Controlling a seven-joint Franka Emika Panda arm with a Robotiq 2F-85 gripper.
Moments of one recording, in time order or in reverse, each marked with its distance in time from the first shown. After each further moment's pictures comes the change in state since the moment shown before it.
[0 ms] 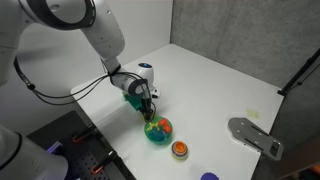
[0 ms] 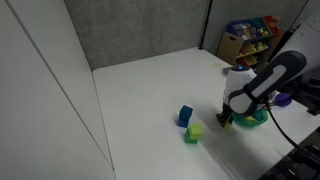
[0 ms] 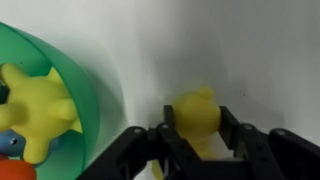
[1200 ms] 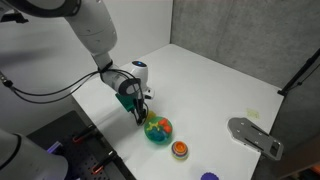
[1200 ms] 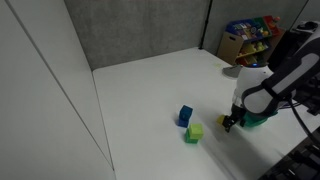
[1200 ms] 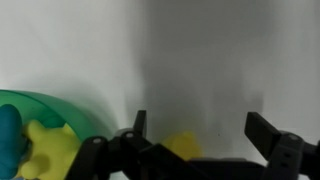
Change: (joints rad) arm -0.101 -0.153 0.105 -0.182 0.001 0.002 -0.045
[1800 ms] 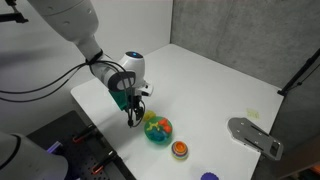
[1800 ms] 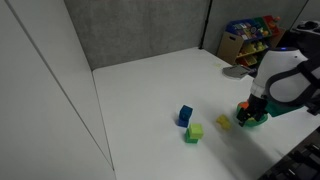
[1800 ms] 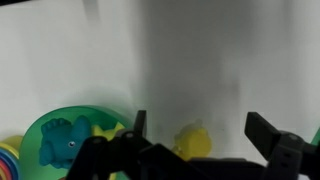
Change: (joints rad) arm -0.061 -0.267 0.002 -0.196 0.000 -0.036 -0.030
